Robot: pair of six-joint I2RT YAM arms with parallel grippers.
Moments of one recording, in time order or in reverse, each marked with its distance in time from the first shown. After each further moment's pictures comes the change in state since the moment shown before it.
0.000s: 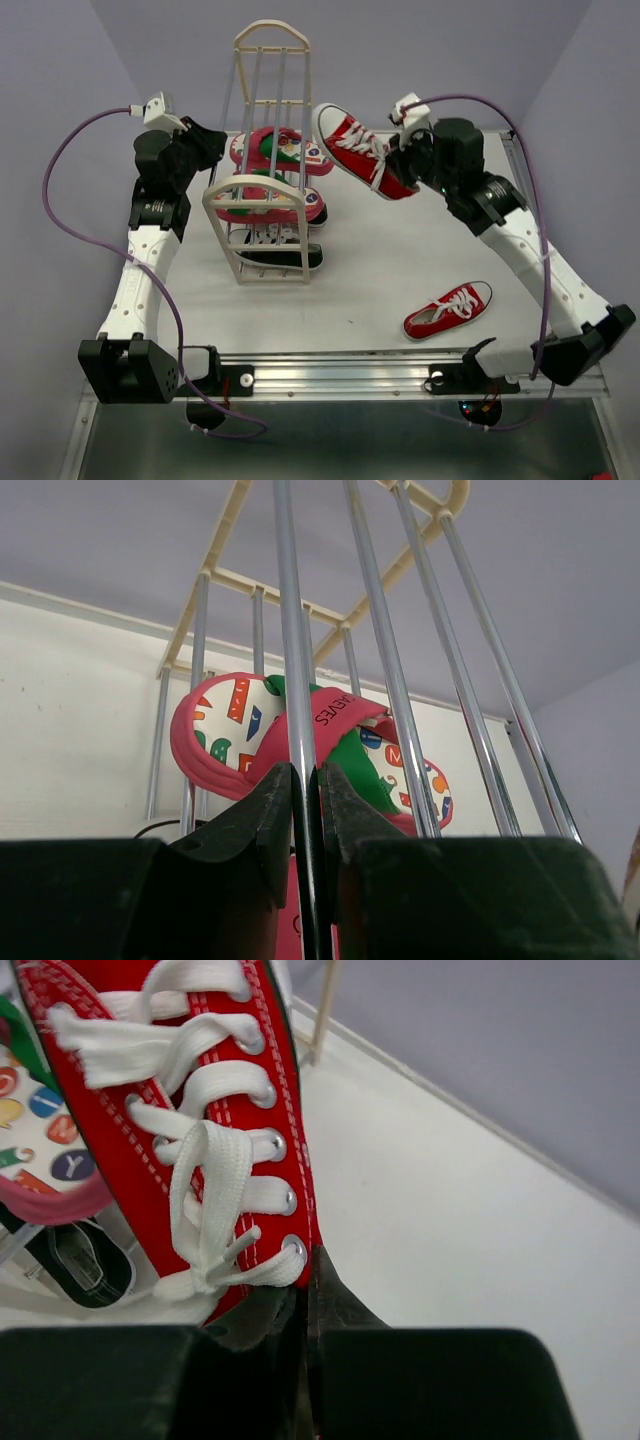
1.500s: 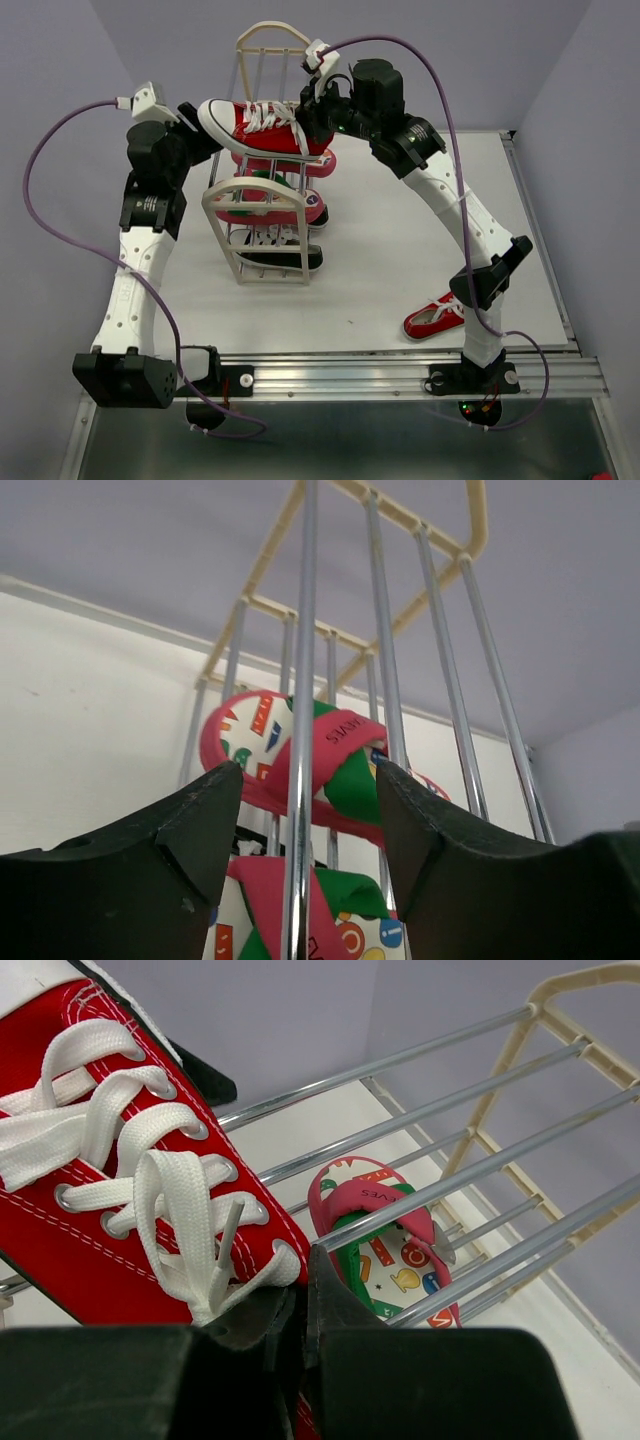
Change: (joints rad) left arm -0.022 -0.023 0.098 -0.134 -0.097 0.011; right arm 0.169 0.706 0.985 -0.084 -0.384 0.056
